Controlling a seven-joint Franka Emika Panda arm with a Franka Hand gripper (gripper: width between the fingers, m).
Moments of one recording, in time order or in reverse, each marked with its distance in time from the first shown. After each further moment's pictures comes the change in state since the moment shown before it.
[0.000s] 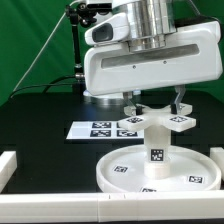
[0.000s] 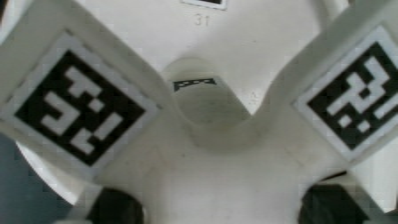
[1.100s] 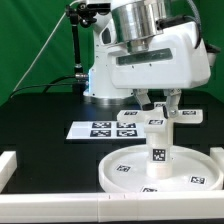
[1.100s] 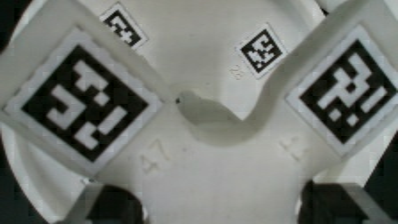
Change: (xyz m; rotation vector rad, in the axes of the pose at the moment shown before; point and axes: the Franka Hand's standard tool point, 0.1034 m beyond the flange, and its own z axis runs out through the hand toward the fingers) arm -0.003 -0.004 0.001 0.053 -0.012 0.892
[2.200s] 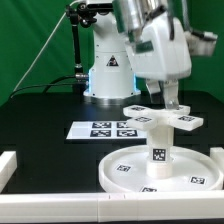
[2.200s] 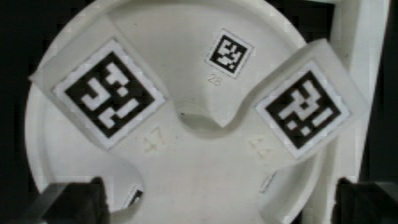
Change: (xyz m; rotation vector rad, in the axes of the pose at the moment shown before) arm -0.010 -0.011 -0.029 0.031 -0.026 0.269
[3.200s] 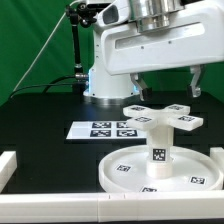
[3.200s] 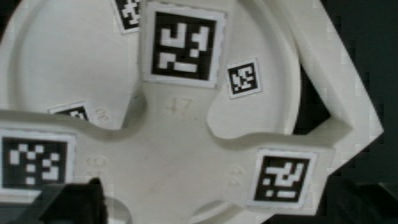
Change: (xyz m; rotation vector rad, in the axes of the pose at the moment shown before) arm -0.008 -0.003 0.003 -0.086 0.027 -0.923
